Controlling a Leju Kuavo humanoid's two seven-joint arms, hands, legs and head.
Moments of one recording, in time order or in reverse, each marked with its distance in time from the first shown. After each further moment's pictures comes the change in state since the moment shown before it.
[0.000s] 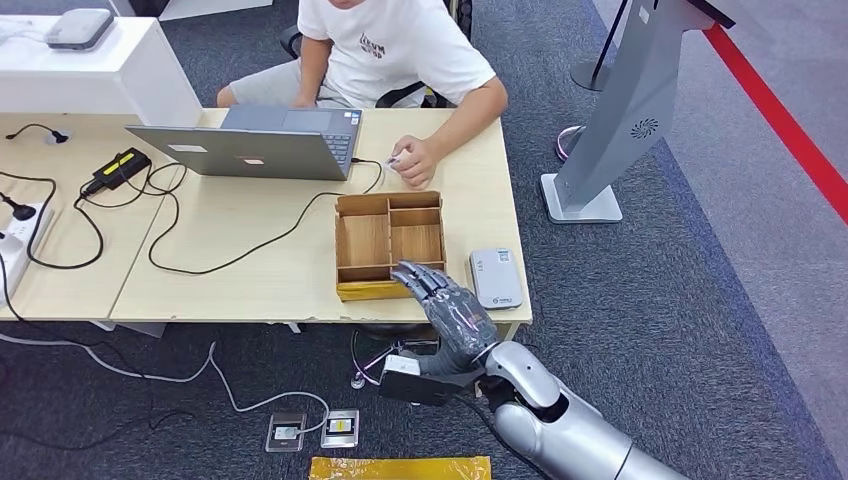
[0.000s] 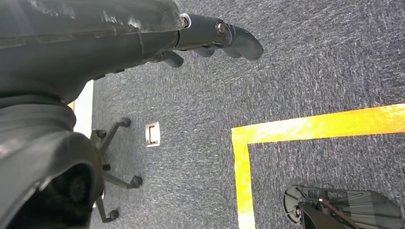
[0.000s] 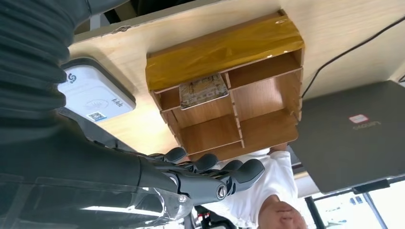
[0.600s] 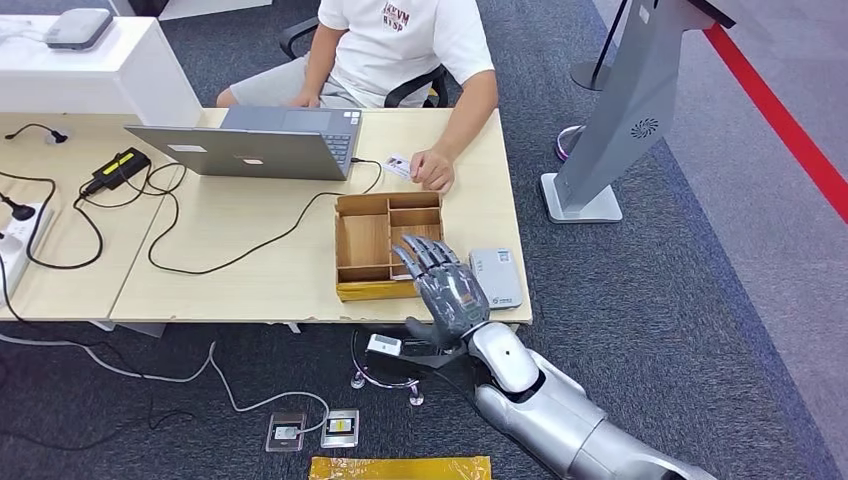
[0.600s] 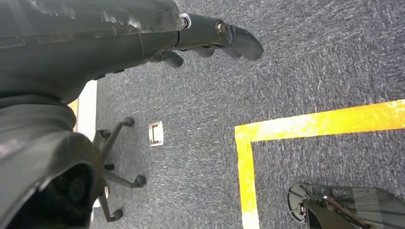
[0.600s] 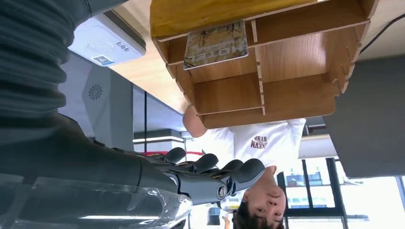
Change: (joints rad) left arm -0.001 -0.013 0.000 0.000 -0.015 0.011 0.021; right arm -0.106 0.118 0.005 0.271 0.280 -0.137 0.089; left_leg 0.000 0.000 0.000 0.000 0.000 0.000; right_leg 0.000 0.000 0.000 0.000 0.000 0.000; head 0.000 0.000
